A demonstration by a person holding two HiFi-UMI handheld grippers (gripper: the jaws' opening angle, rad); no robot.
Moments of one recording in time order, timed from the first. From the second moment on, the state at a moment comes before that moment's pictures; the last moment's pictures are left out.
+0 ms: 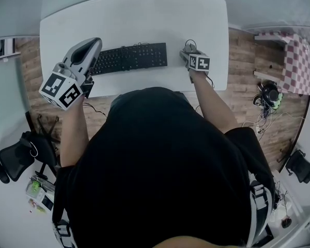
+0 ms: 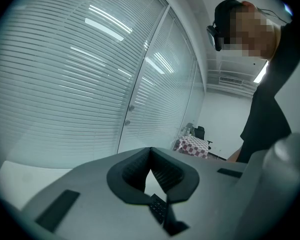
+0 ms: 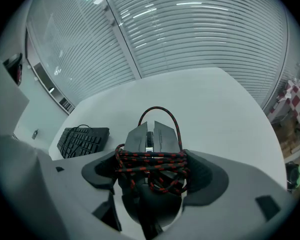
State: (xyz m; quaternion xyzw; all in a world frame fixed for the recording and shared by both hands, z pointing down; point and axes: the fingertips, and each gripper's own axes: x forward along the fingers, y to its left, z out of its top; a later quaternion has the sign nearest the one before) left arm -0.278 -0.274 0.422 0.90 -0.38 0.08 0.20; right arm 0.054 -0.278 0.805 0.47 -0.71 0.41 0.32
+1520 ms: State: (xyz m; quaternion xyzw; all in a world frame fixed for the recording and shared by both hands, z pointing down) left arm -0.284 -0.275 0.427 0.90 -0.38 0.09 0.20; right arm 0.058 -0.284 0.817 0.50 -0.68 0.38 0.37
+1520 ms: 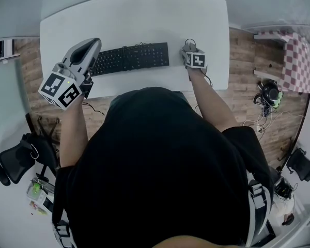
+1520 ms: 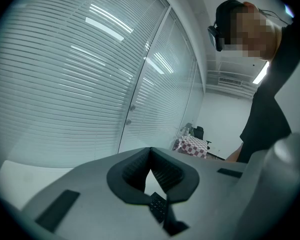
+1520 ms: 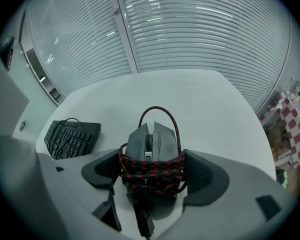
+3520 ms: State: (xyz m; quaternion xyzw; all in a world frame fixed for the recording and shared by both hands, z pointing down) left arm -0.253 -0.244 0.394 0.90 -0.39 0.06 0.18; right arm 0.091 -0.348 0.648 0.56 -0.75 0.27 0.23
